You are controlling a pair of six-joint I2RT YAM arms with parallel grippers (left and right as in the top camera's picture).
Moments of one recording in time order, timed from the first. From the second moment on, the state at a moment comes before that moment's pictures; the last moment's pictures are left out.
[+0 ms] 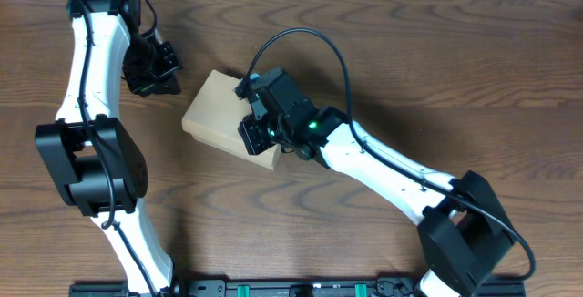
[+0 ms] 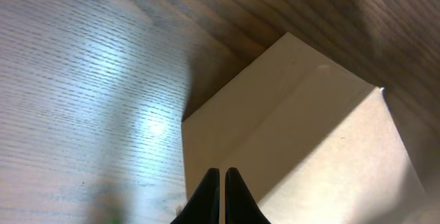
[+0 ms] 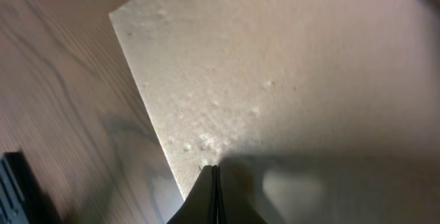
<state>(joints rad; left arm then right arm) 0.09 2.12 1.95 -1.35 0.33 -0.25 0.78 1.82 1.30 -0.37 -0.28 0.36</state>
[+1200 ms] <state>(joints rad) 0.09 2.12 2.02 -1.44 0.33 -0.25 0.80 1.80 1.37 -0.68 -0.03 0.27</state>
